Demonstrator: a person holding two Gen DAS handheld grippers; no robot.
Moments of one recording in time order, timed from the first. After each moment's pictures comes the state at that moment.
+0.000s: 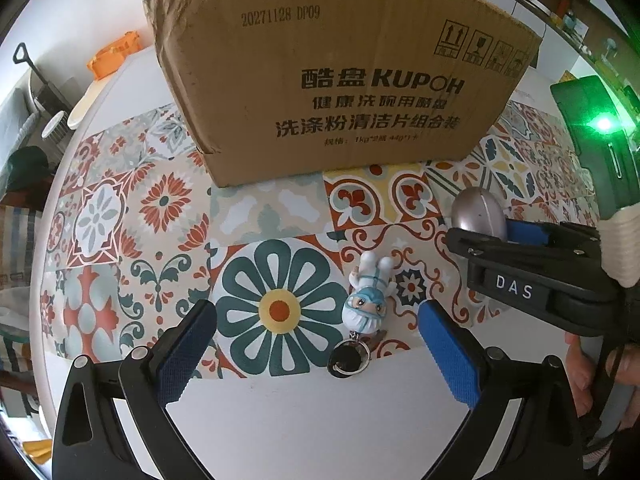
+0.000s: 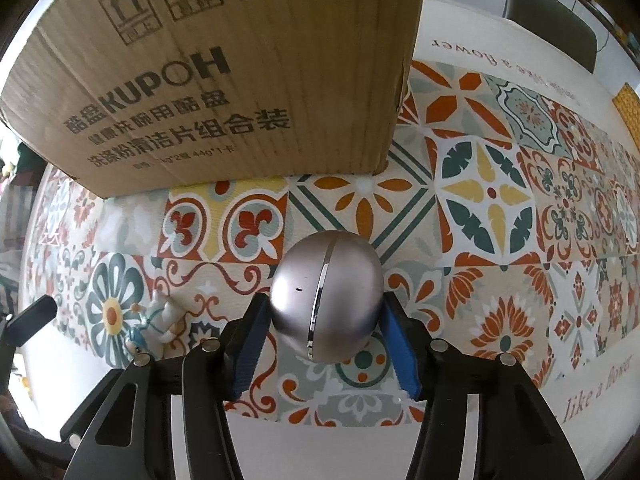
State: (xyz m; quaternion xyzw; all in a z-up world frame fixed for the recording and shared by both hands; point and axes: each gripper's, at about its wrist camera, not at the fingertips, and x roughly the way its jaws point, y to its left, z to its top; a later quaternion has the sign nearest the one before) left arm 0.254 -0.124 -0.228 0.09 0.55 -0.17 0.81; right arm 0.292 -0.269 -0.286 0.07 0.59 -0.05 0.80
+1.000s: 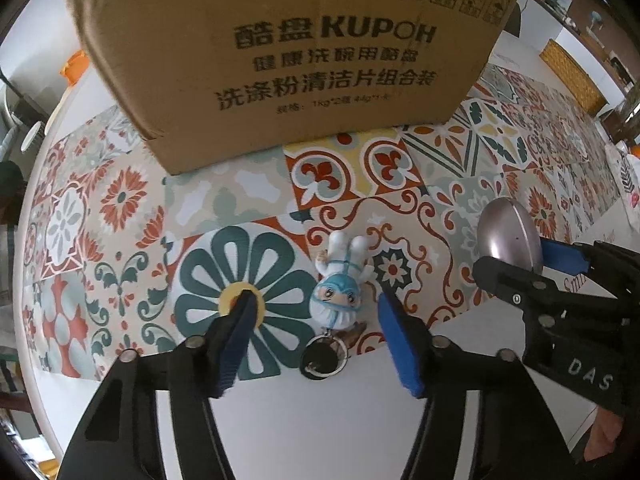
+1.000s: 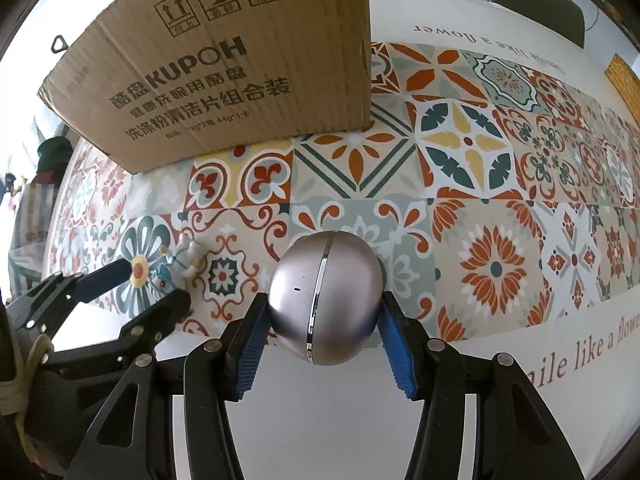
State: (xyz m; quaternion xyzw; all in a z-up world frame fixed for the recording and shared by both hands) left arm 0.255 -0.148 -0.251 0.11 0.57 -0.20 0.79; right arm 0.219 -0.276 -0.277 0.11 0.59 -0.03 0.80
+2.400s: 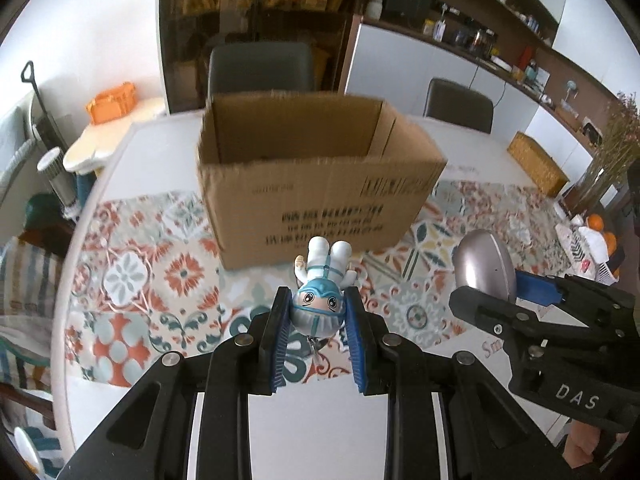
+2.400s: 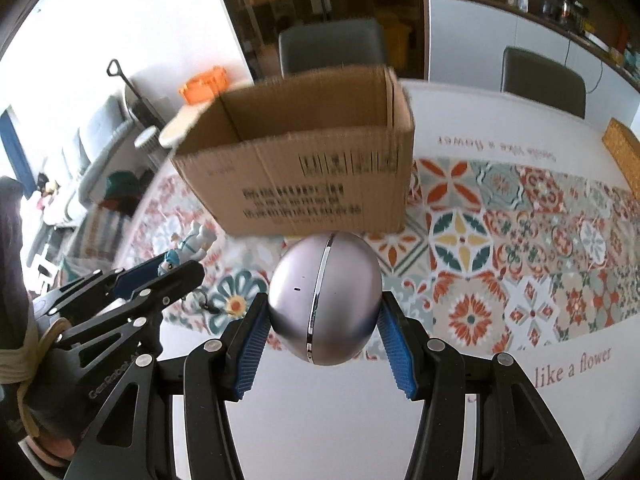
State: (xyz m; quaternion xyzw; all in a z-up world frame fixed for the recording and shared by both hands) left arm 0.229 -0.107 -0.116 0.03 0.44 -0.22 0.87; right arm 0.198 -0.251 -0.143 0.09 0.48 0.01 0.87
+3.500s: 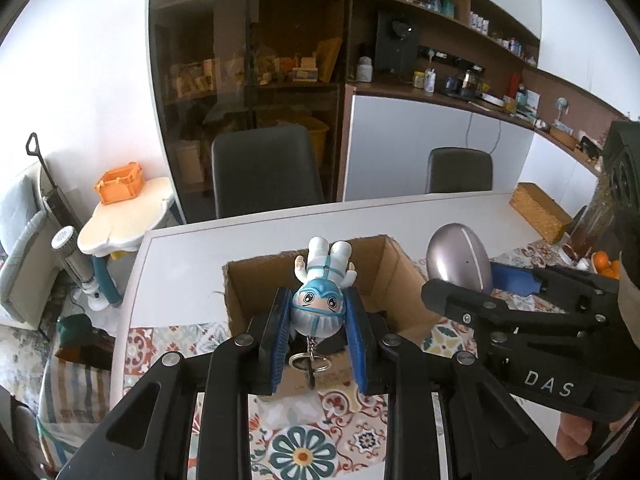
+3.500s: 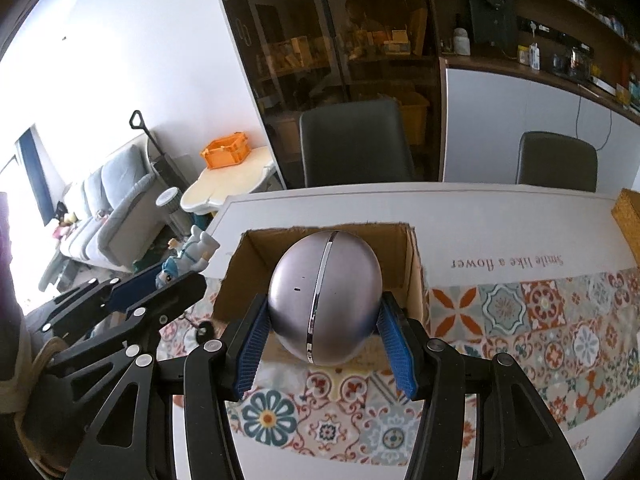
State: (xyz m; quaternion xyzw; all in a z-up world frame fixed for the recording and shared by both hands) left arm 0.304 -0.129 -0.009 0.06 0.35 -0.22 0.91; right arm 0.283 -0.264 -0.044 0.09 0.39 0.03 0.92
